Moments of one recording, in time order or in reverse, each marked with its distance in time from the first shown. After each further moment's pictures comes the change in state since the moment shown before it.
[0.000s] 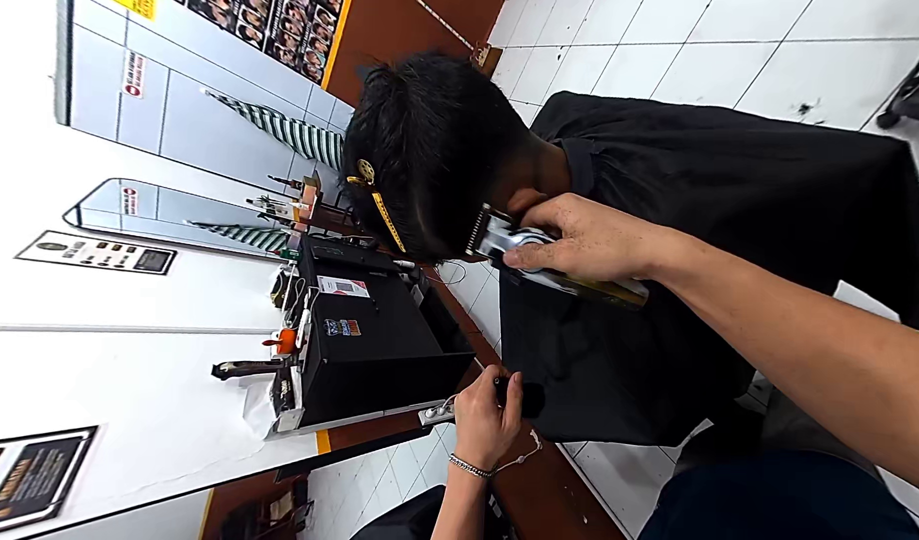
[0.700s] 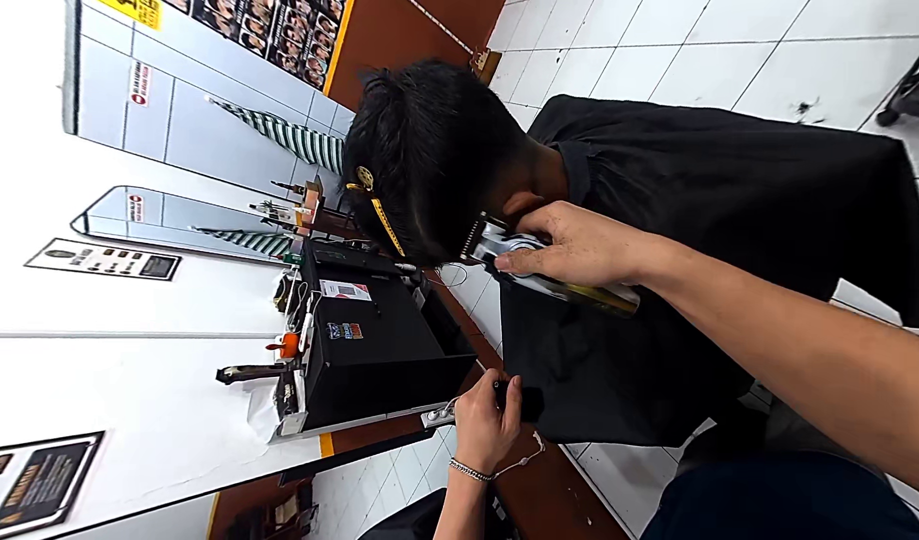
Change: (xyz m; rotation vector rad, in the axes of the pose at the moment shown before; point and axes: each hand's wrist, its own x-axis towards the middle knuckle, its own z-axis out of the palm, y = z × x) left_hand -0.003 0.000 0.000 0.017 -0.013 -0.016; right_hand 0.003 0.001 0.005 -0.018 -0.003 0.019
